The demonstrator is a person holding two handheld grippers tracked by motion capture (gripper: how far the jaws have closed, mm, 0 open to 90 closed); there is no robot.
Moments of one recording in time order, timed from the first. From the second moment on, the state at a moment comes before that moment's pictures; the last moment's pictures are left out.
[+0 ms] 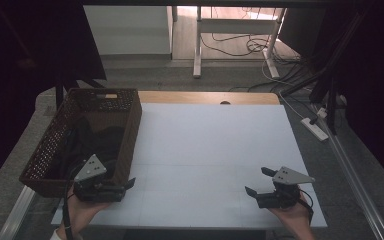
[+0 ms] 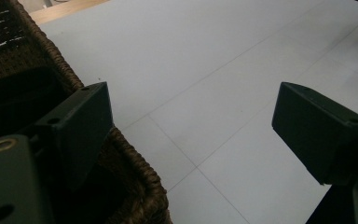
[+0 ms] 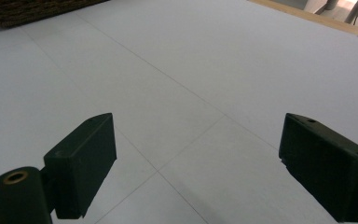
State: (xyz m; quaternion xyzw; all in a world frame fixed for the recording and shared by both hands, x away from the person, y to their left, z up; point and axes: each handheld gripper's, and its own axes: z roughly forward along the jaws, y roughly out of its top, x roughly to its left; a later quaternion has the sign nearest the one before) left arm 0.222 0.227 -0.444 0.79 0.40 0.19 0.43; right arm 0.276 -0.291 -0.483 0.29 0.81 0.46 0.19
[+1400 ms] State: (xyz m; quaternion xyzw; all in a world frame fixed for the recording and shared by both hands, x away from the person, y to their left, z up) left arm 0.229 0.249 -0.408 0.76 0.42 0.23 0.45; right arm 0.282 -0.285 -0.487 0.28 0.83 0.46 0.18
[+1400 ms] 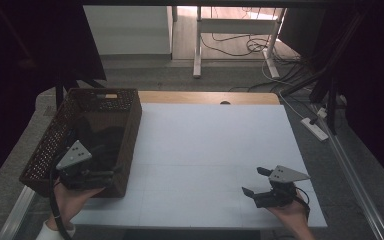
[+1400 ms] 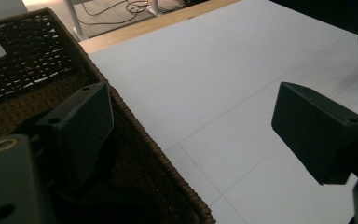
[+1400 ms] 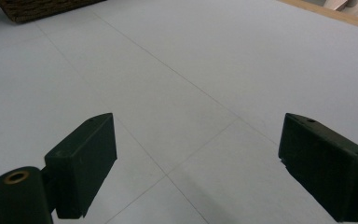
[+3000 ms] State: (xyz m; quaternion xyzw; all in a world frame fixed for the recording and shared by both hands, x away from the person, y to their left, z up) left arm 0.269 0.293 -0.395 0.73 0.47 0.21 0.45; right arm 0.285 -0.287 -0.492 0.29 0.83 0.45 0.16
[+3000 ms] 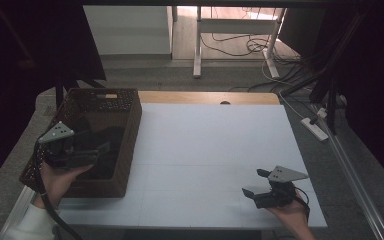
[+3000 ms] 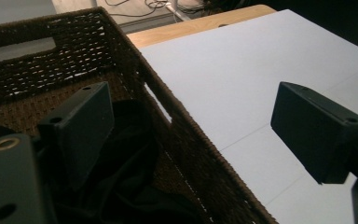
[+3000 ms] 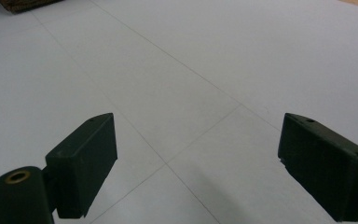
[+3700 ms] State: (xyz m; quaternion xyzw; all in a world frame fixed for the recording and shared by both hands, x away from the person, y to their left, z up) left arm 0.294 0.310 -0.397 0.74 0.49 0.22 0.41; right arm 0.286 -0.285 -0.495 0.29 0.84 0.43 0.17
